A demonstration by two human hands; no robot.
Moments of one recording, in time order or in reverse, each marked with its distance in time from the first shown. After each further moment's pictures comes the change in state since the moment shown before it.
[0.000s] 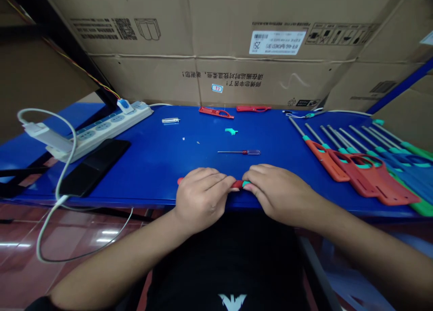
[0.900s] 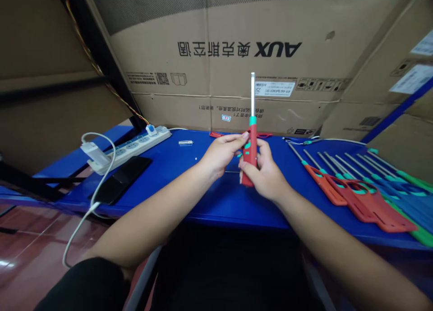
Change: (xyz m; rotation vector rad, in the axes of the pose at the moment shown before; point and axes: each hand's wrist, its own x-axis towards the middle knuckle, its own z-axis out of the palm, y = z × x) left_hand 0.113 -0.048 0.026 -1.238 0.029 -1.015; right_hand 0.072 0.009 0.003 0.917 0.518 0.052
